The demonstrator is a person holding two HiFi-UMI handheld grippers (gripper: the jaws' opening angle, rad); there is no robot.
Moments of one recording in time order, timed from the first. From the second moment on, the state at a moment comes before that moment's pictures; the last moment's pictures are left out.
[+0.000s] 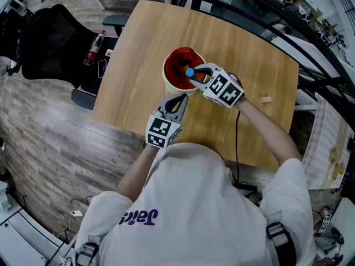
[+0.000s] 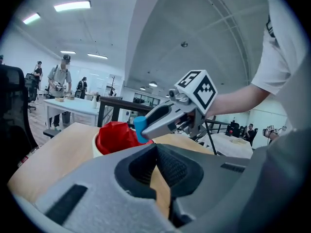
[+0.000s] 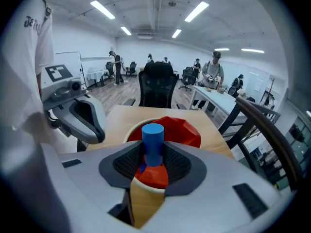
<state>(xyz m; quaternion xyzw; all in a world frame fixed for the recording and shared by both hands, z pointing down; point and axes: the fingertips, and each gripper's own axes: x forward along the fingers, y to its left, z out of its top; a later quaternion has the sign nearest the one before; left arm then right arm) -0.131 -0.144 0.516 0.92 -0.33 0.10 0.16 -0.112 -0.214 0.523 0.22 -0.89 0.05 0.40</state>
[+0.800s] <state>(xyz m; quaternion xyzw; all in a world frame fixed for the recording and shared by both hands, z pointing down) -0.138 -0.143 0.512 0.92 -0.34 0.09 0.16 -0.124 -0.235 0.539 0.24 -0.86 0.11 0.43</state>
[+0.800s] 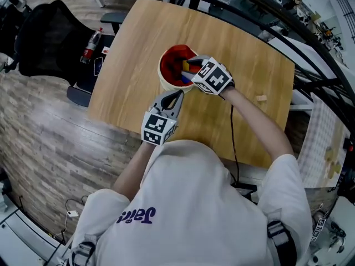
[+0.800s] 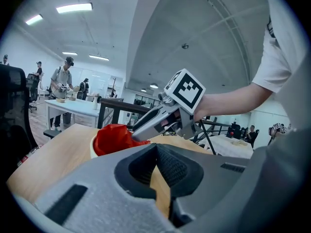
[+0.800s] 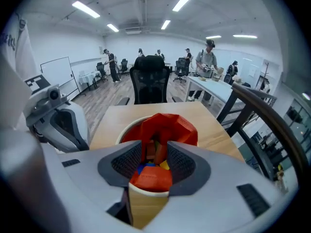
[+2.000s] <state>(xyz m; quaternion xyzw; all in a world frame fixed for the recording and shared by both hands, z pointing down) 0.189 -0.053 0.527 0.97 -0.13 0.14 0.14 0.290 -0.045 0.569 0.48 -0.77 0.18 0.39</state>
